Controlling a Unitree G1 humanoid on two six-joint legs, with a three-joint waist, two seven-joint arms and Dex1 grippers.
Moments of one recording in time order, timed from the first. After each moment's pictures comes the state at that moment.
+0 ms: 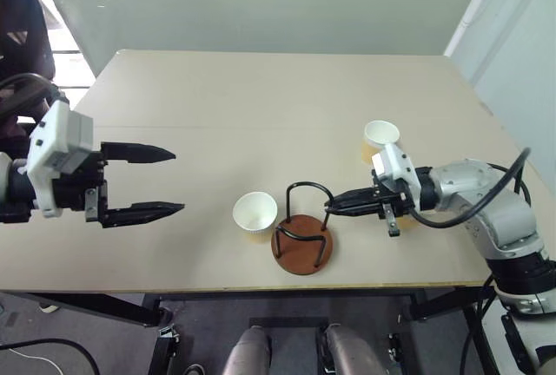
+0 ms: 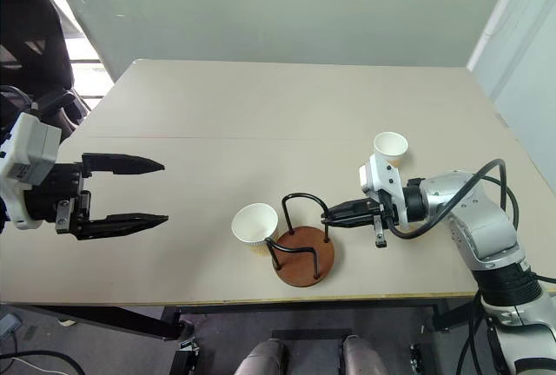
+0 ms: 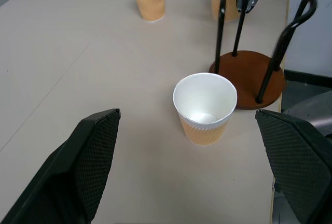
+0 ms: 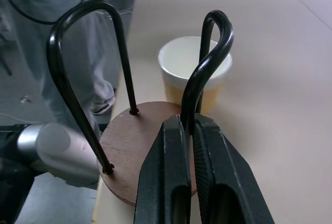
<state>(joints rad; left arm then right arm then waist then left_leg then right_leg) -0.19 1.19 0.49 -0.25 -0.71 0.56 -1.34 -0.56 -0.70 0.16 -0.25 0.46 0.52 1.31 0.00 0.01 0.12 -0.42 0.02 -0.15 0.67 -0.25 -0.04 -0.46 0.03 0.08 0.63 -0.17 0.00</state>
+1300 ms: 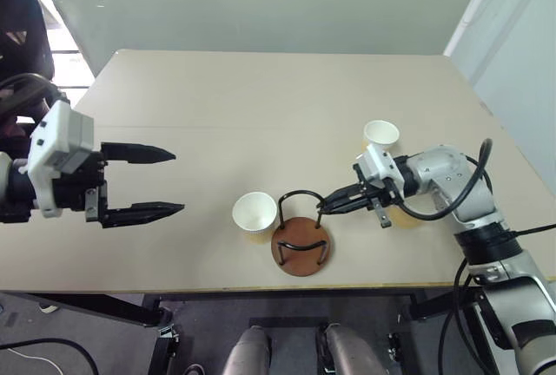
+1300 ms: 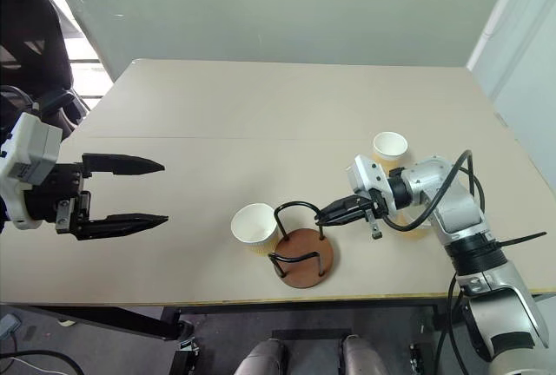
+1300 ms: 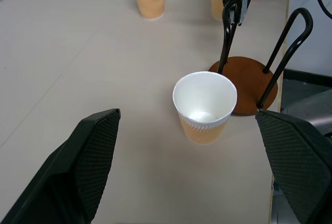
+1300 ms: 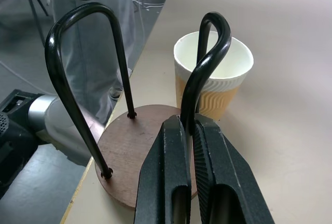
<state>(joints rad) -0.18 1.20 0.50 -0.26 -0.71 0.57 -1.34 -0.72 -0.60 0.26 0.11 0.35 0.22 1.53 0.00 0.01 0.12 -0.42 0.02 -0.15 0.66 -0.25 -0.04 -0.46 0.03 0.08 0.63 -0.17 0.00</state>
